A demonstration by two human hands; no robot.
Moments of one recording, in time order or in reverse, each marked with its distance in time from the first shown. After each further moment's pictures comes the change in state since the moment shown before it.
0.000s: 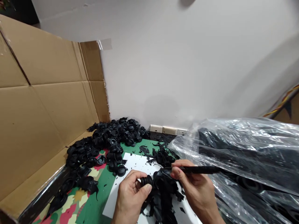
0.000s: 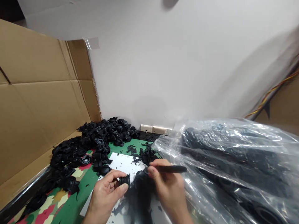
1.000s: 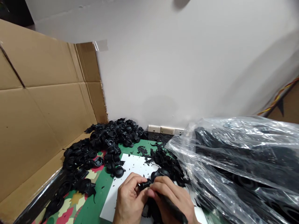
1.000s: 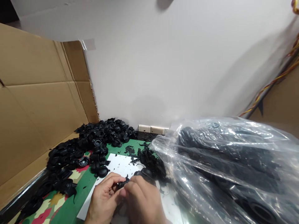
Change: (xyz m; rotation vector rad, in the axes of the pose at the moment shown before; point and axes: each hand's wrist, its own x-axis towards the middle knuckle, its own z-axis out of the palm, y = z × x) left_hand -0.002 -0.012 -0.001 0.147 -0.039 0.220; right_hand -0.022 -0.019 0.031 -0.098 -0.146 -0.470
